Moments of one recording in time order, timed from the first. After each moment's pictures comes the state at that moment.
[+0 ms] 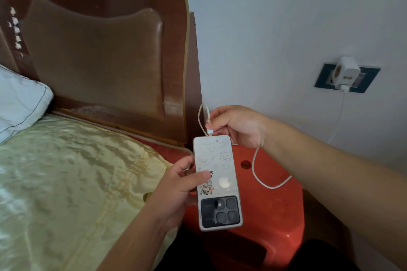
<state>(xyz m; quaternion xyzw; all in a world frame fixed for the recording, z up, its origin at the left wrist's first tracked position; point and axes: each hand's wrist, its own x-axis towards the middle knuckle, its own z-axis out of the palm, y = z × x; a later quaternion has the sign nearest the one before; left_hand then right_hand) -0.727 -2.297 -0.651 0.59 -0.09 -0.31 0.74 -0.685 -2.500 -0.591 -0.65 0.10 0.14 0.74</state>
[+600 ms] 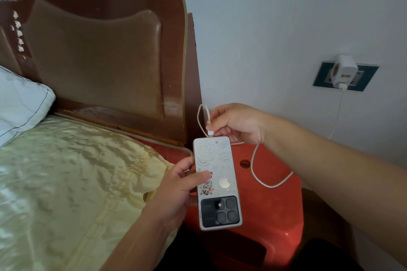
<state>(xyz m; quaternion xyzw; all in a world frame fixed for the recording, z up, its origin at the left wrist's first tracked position) -0.731 -2.302 -0.656 0.59 -0.07 -0.30 0.74 -0.687 -2.505 -0.587 -0.69 0.10 0.15 0.70</state>
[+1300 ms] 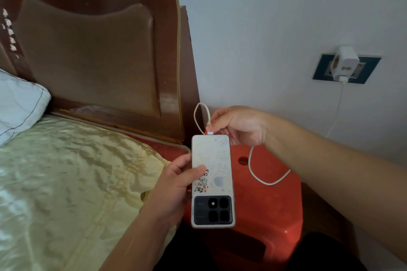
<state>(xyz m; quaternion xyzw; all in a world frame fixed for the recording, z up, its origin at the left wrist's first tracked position) -0.723 -2.307 -0.663 0.58 -0.07 -0.29 0.76 -0.685 -2.519 -0.605 -0.67 0.09 0.20 0.71</state>
